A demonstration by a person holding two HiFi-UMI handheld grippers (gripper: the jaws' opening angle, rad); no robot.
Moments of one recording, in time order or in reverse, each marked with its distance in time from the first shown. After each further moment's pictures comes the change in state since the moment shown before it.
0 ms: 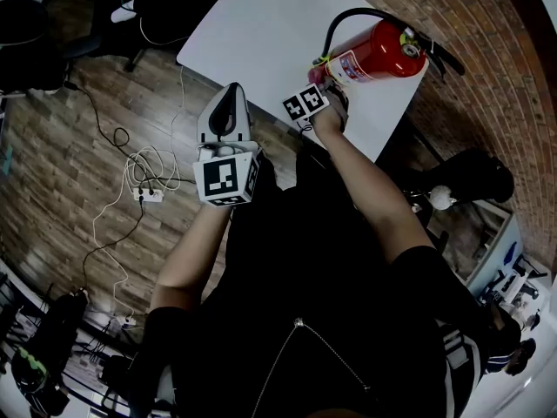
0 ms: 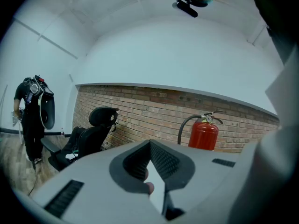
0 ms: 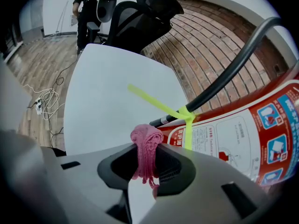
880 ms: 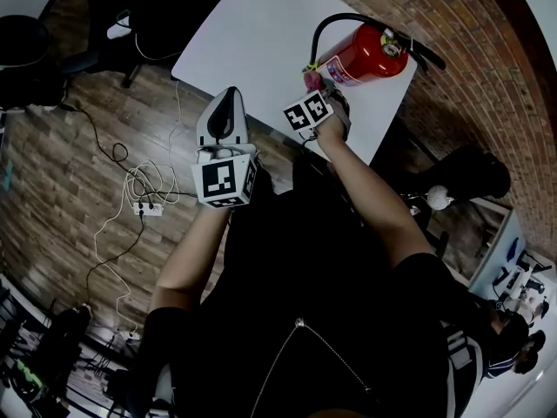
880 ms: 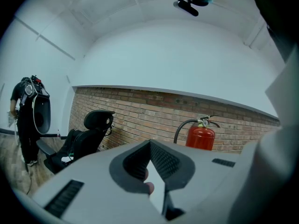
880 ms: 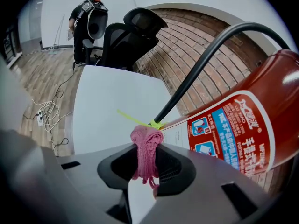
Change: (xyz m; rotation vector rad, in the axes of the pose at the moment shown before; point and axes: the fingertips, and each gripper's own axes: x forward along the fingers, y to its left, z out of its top) left arm 0.004 -0.017 0.014 0.006 -0.031 -0.035; right arm -0.059 -0.042 0.007 0.084 -0.103 -0.007
